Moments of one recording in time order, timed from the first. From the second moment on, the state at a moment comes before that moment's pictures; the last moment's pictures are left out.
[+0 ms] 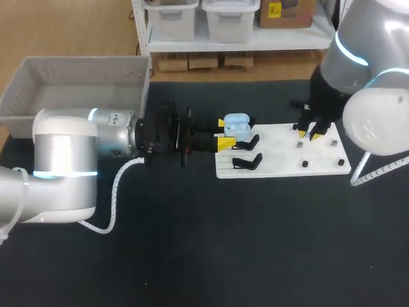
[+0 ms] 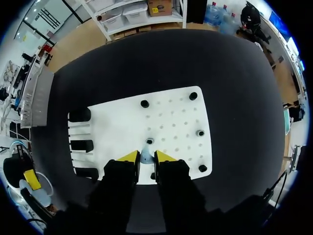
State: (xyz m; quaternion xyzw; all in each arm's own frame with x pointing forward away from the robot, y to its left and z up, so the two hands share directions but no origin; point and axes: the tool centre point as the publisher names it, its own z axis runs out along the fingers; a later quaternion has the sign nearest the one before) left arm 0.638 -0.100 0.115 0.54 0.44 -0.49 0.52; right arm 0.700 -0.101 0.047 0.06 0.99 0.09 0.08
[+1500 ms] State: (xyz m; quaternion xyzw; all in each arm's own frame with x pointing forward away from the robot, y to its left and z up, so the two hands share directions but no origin) left arm 0.638 -0.100 0.115 0.54 0.44 -0.49 0.52; right arm 0.587 0.027 0.216 -0.25 0.96 0.05 0.08
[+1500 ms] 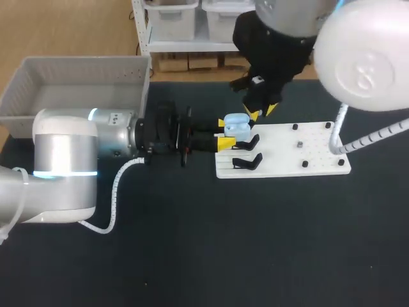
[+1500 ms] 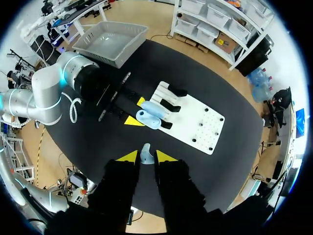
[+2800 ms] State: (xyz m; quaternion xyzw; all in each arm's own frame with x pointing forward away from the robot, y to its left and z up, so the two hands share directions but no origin) left arm 0.638 -0.100 0.115 0.54 0.44 -0.49 0.52; right arm 0.598 0.059 0.194 -0.29 0.95 0.01 0.08
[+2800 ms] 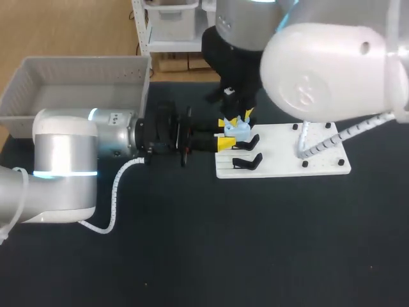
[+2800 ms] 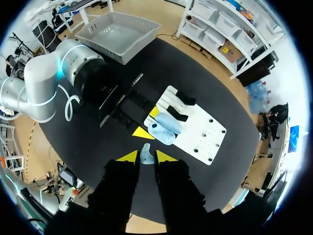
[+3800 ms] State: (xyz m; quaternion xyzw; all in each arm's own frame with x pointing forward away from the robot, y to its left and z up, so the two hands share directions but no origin) left arm 0.638 -0.100 0.115 0.54 0.44 -0.49 0.52; right arm 0.610 0.065 0.167 -0.26 0.96 -0.01 0.05
